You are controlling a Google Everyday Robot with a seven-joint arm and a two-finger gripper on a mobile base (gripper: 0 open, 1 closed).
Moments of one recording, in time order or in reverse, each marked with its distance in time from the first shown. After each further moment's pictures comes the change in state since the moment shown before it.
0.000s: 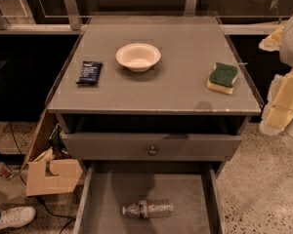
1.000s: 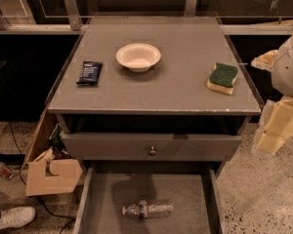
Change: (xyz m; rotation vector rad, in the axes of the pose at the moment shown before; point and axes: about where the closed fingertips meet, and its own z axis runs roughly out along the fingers) arm -0.002 0.031 0.020 0.008 -0.033 -0.019
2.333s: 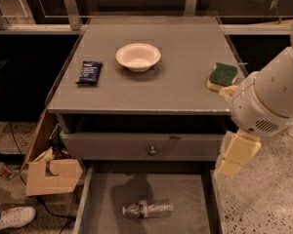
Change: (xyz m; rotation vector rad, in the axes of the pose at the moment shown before) arm -0.027 0.033 0.073 -0.045 -0.062 -0.008
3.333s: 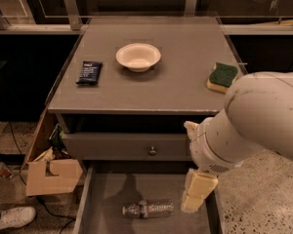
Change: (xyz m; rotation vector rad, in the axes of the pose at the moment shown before) arm -0.031 0.055 0.086 -0.037 -0.031 -0.105
